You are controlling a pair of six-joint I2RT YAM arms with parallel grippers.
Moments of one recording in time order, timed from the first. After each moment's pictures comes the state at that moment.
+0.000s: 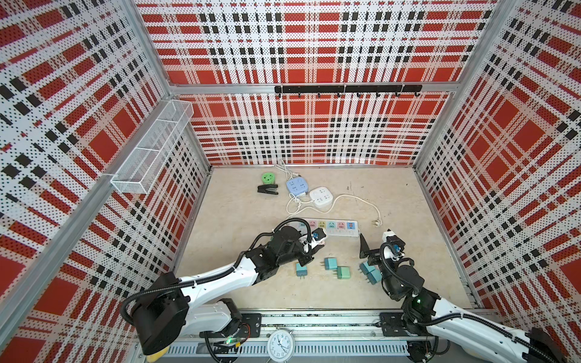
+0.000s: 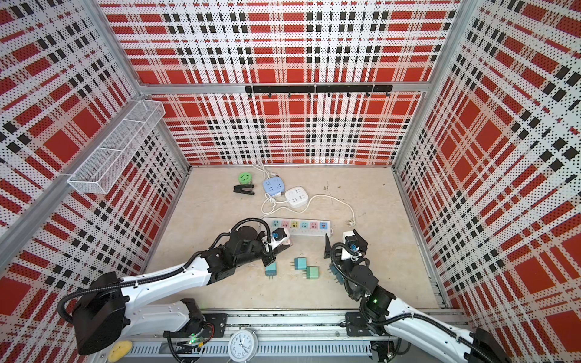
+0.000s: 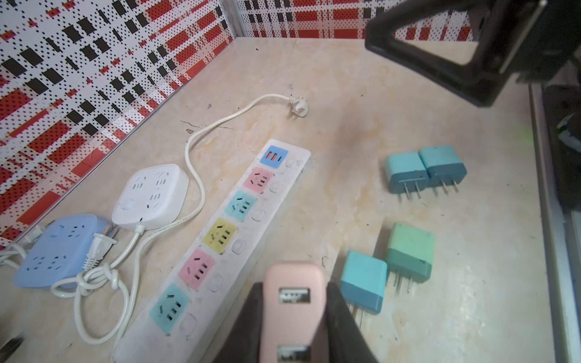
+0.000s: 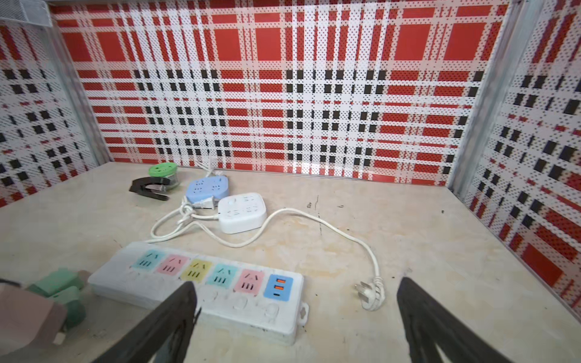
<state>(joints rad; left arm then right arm) -0.87 1.21 0.61 0.14 0.12 0.33 0.91 0.55 0.08 0.48 0.79 -0.02</state>
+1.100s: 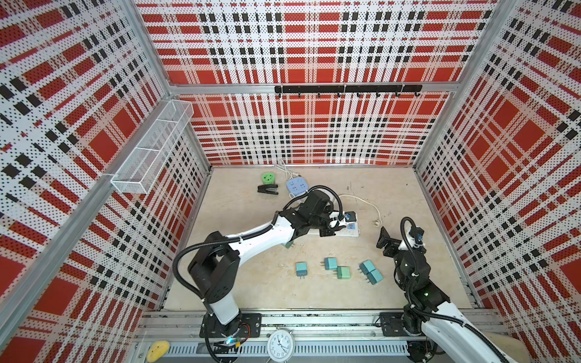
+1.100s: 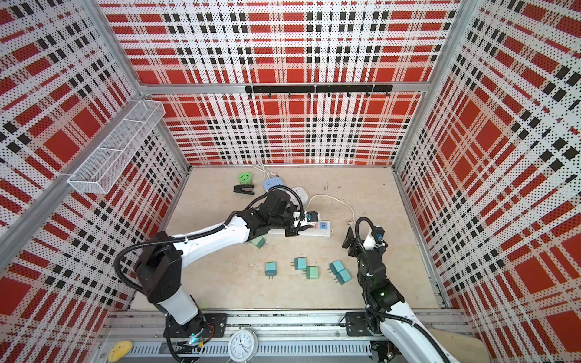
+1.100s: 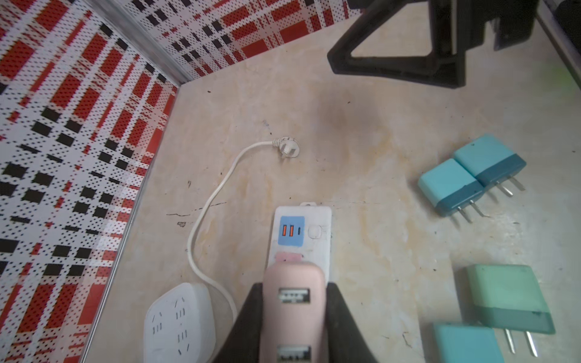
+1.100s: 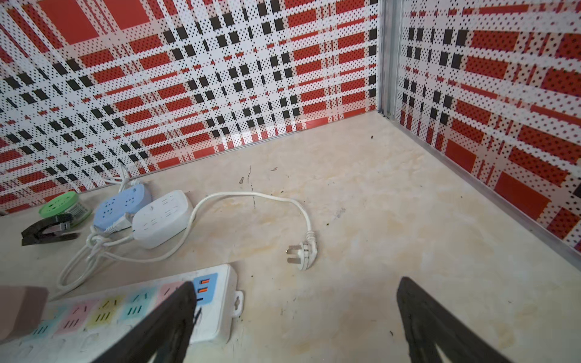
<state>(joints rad) -0.81 1.75 1.30 -0.22 0.33 0.78 0.44 0.51 0.13 0.16 0.54 0.33</state>
